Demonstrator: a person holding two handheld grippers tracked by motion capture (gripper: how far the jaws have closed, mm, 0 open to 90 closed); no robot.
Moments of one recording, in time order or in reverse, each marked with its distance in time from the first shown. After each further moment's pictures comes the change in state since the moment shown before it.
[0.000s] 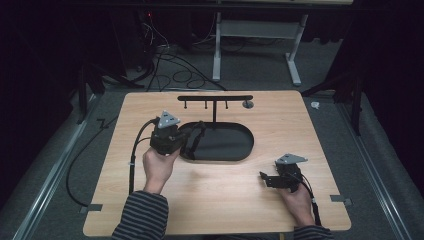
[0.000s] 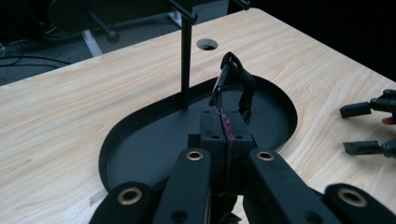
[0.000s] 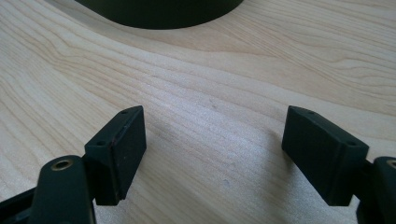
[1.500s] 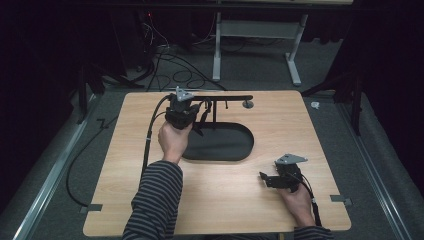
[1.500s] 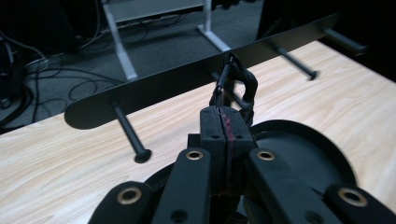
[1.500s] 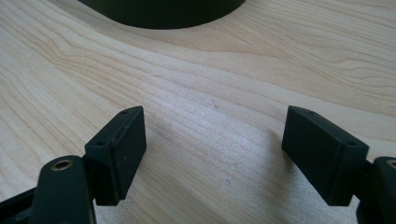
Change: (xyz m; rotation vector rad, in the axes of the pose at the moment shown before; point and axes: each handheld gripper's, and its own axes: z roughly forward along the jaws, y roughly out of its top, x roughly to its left) left arm 0.017 0.050 0.062 -0.016 0.137 0.001; right arm 0.000 0.000 0.000 -0.001 0.005 -0.003
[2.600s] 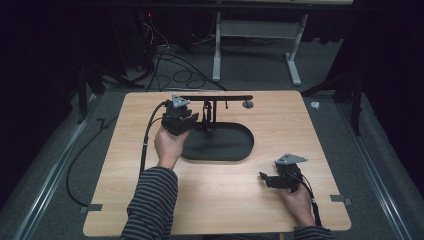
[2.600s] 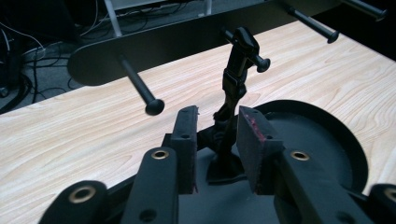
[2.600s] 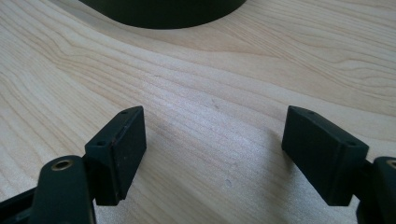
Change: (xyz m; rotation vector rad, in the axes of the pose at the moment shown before) left arm 0.007 -0.021 -0.006 0.023 -0.020 -0.009; right arm 0.000 0.000 0.000 0.000 0.002 -0.001
